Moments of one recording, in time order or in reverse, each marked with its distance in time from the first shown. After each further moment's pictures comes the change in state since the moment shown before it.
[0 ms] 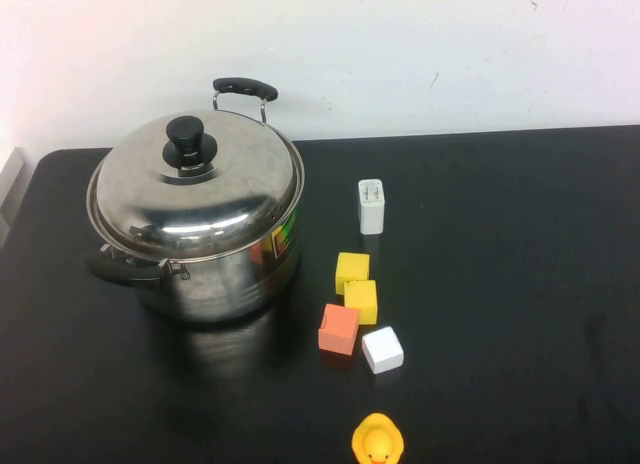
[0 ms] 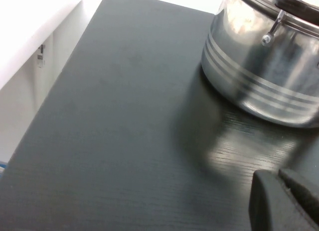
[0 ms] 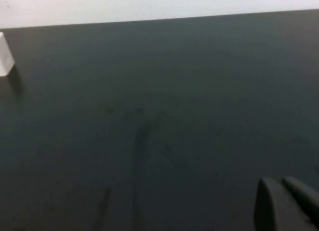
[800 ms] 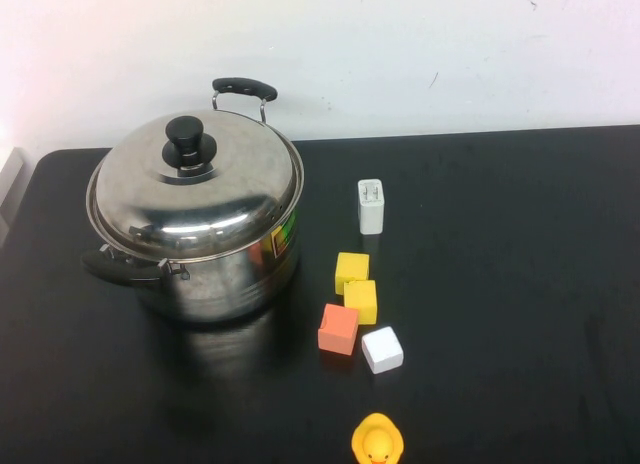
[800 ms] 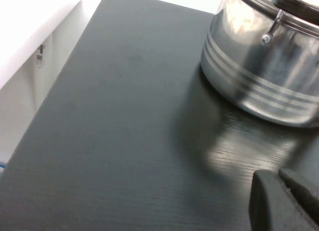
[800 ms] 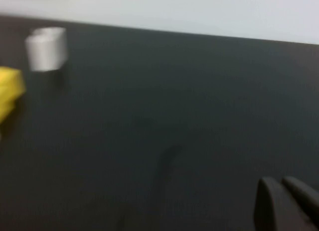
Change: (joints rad) right arm 0.148 0.198 -0.141 -0.086 -0.053 -0.003; left arm 0.000 0.000 0.000 0.000 0.000 0.002
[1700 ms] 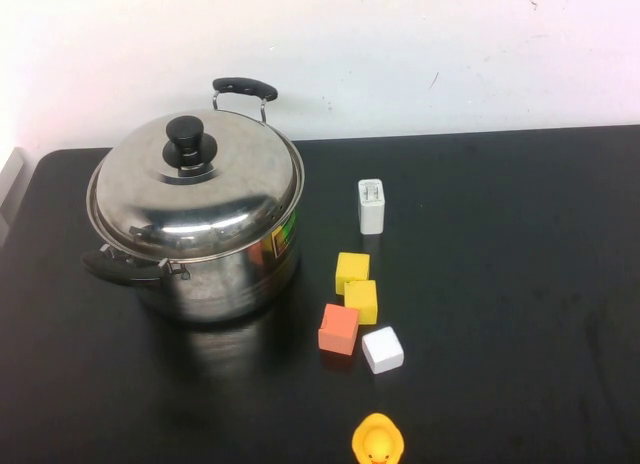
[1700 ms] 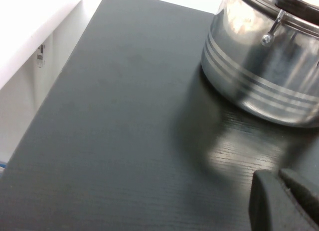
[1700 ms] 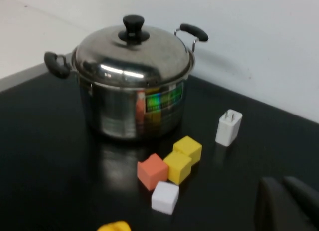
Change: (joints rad) right arm 0.645 0.322 -0.415 -0.255 0.062 0.255; left arm 0.000 0.000 0.000 0.000 0.000 -0.002
